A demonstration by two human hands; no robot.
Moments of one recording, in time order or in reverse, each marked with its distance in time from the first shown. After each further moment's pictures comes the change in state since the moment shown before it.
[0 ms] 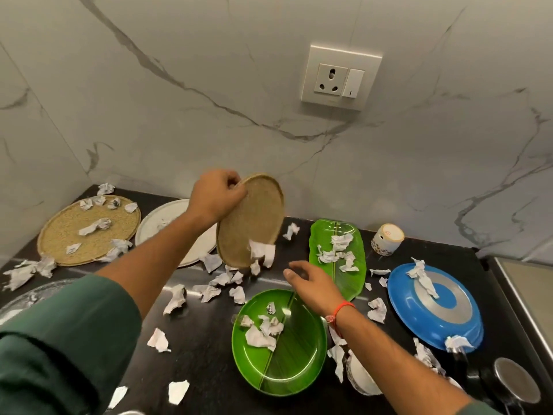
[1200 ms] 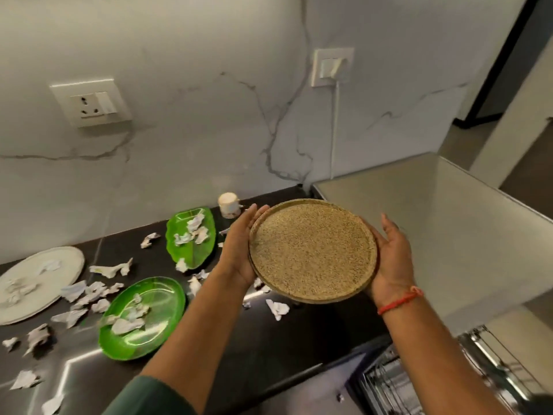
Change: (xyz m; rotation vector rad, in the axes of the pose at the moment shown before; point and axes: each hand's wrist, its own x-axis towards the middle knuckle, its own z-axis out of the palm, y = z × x) left_hand -0.264 0.322 0.167 -1.344 -0.704 -0.566; right_hand -0.315 0.178 -0.241 1.466 0.706 0.025
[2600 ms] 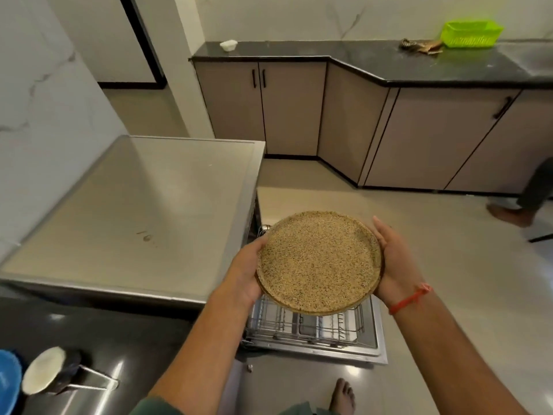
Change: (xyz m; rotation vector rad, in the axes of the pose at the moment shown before) left_hand -0.048 -0.324 0.273 0.693 -0.673 -0.761; right_hand -0.223 -0.091 -0.318 0.359 0.818 -0.413
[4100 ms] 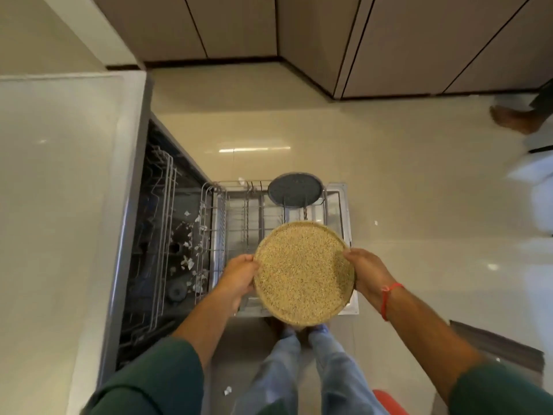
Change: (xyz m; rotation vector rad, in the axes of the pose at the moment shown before) left_hand 0.280 -0.107 0.056 0.641 0.173 -0.380; right_hand 0.251 0.041 -0.199 -0.539 0.373 0.413
